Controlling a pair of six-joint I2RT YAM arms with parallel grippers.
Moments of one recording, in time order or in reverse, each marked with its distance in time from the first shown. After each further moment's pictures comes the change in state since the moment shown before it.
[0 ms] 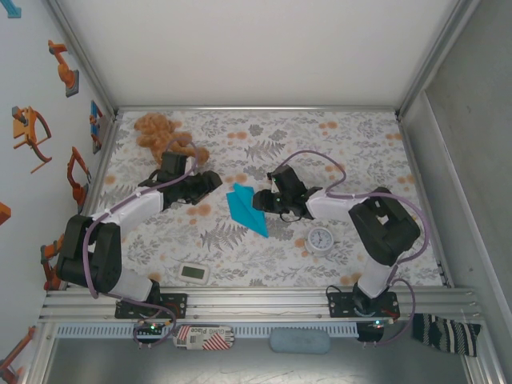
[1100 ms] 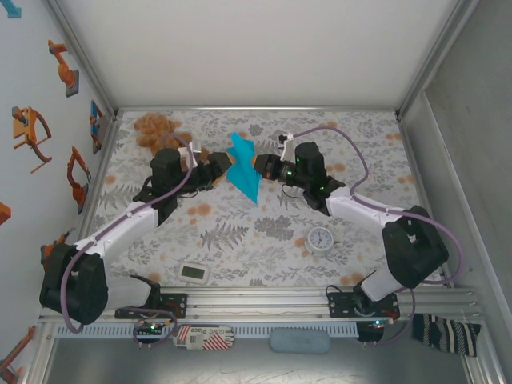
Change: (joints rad) left arm -0.099 -0.202 -0.076 0.438 0.172 -0.240; right arm -0.073 -0.238 0.011 0.388 -0.166 0.167
